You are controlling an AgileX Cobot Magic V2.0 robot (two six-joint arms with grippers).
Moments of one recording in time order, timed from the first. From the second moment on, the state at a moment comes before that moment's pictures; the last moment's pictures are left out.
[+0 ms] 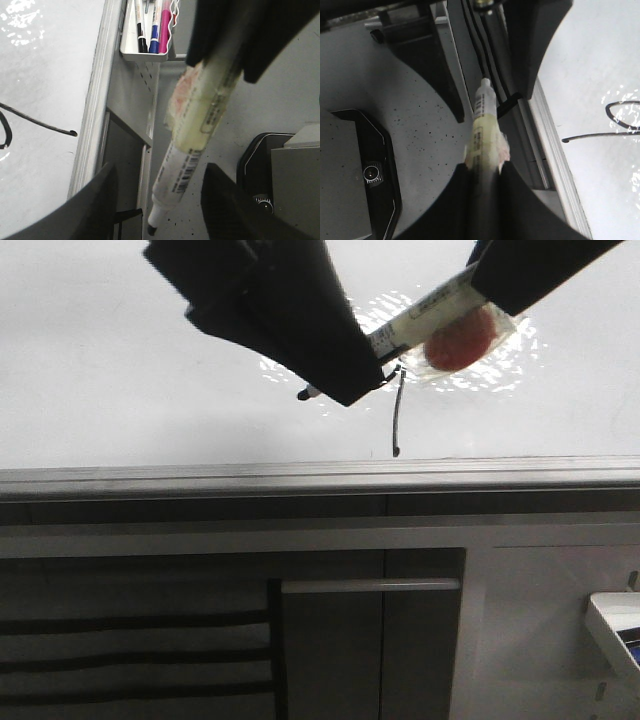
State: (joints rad) left arm -0.80 1.48 -1.20 -0.50 0.76 1.01; right arm 0.54 1.11 -1.03 0.34 0.90 -0.95
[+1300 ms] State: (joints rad) left arm -0.68 1.40 -1.20 -0.21 0.78 0.64; right arm 0.54 1.00 -1.05 0.13 0.90 -0.70
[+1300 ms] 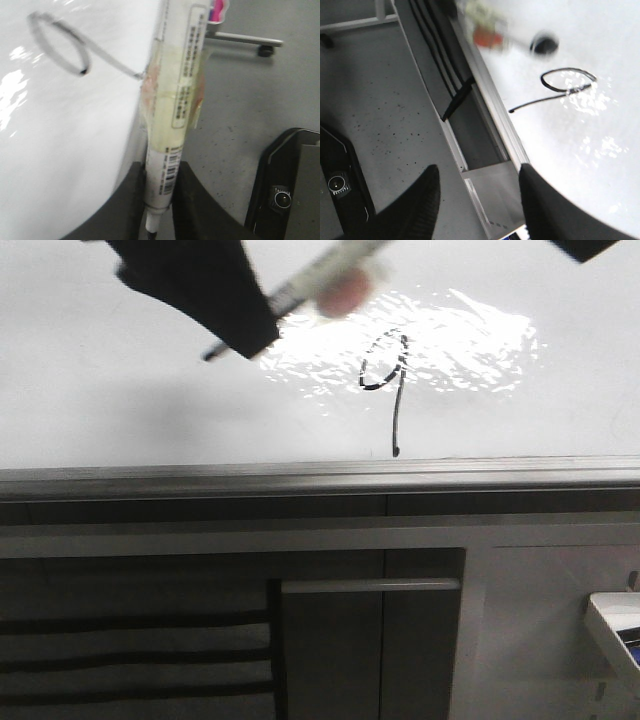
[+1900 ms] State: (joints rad) left arm -0.24 1.14 -0.85 -0.08 0.53 0.04; right arm 0.54 0.96 -1.05 0.08 0.91 -0.59
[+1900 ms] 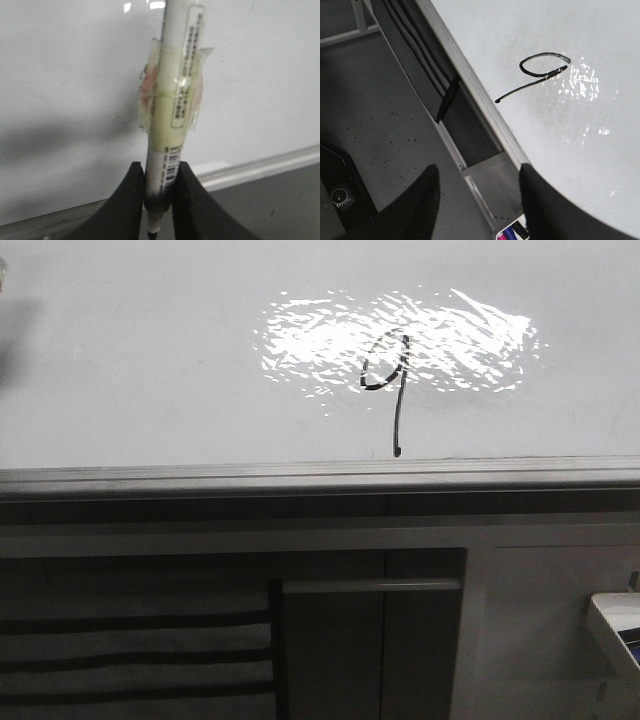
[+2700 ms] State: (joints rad) left arm -0.24 1.29 -0.81 -0.23 0.35 0.03; right arm 0.54 0.96 -1.05 0.08 0.91 -0.55
